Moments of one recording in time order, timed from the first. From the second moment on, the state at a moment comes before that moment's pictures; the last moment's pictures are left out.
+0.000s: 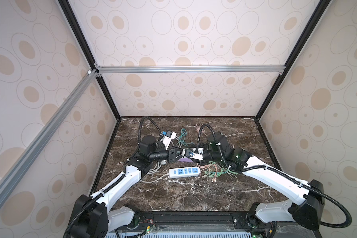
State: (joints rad) left arm -0.43 1.18 0.75 0.16 0.89 -0.49; right arm 0.83 1.32 1.16 -0.39 -0.16 -0.82
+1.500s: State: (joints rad) left arm -0.43 1.04 0.54 0.92 0.76 -0.70; right arm 0.65 1.27 0.78 0.66 -0.85 0.50
